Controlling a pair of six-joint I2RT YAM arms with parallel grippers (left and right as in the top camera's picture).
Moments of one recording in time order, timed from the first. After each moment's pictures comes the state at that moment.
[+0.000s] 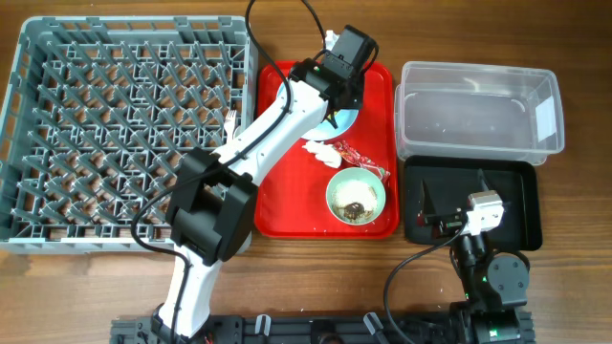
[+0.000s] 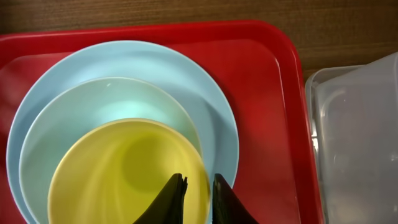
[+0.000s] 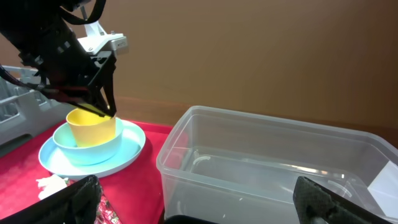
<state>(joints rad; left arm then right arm) -0.63 2.19 1.87 -0.72 -0.13 -0.47 0.09 0.02 0.01 0.00 -0.04 -0.07</state>
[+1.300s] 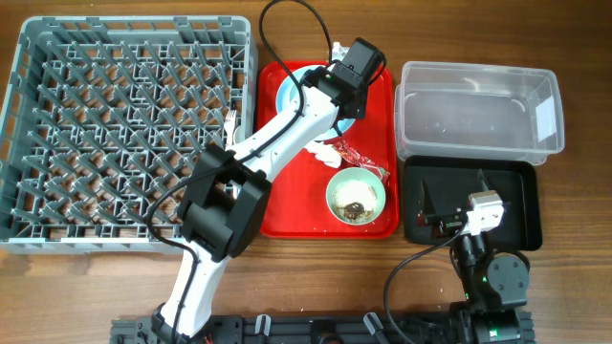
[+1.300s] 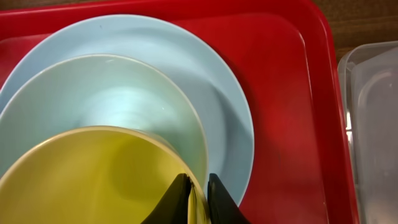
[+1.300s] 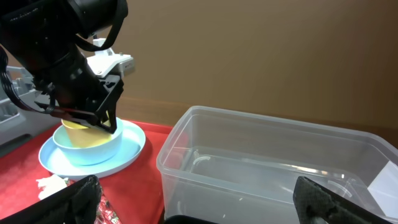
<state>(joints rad) -0.66 2.24 1.87 -0.72 -0.20 -0.47 0.09 0.02 0.01 0.00 -0.04 -0.07</state>
